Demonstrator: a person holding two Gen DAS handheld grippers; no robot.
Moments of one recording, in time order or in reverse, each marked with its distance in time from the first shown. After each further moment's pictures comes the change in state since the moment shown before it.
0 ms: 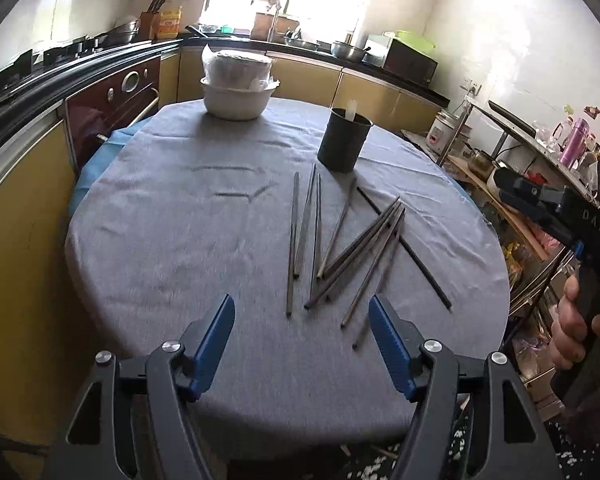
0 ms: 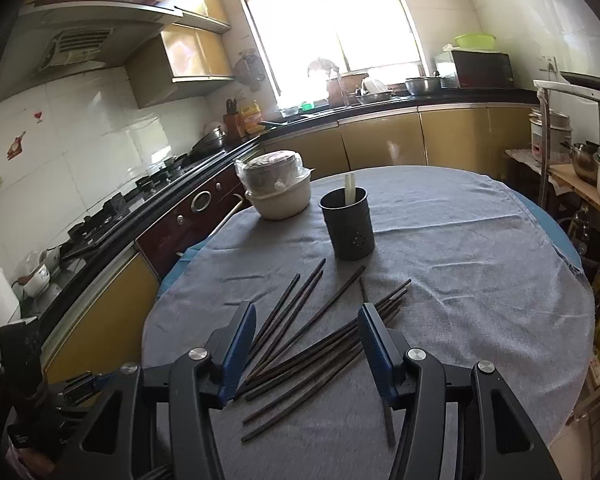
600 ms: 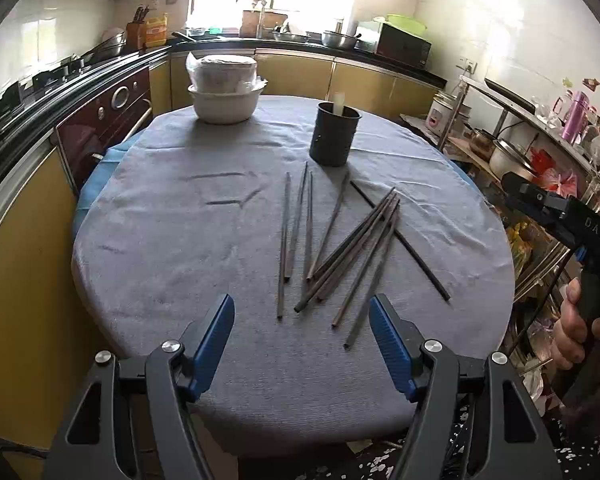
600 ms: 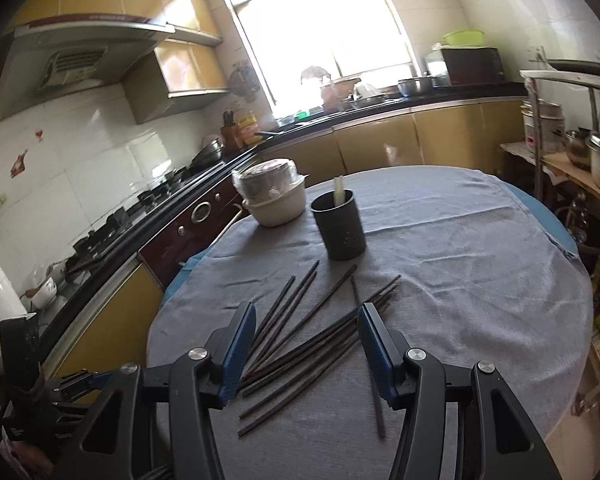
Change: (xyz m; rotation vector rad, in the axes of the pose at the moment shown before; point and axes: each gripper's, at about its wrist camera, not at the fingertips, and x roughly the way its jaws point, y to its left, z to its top) left arm -0.001 -0.029 0.014 0.084 0.037 0.038; right arm -0.017 -0.033 -0.011 0.077 -0.035 0.005
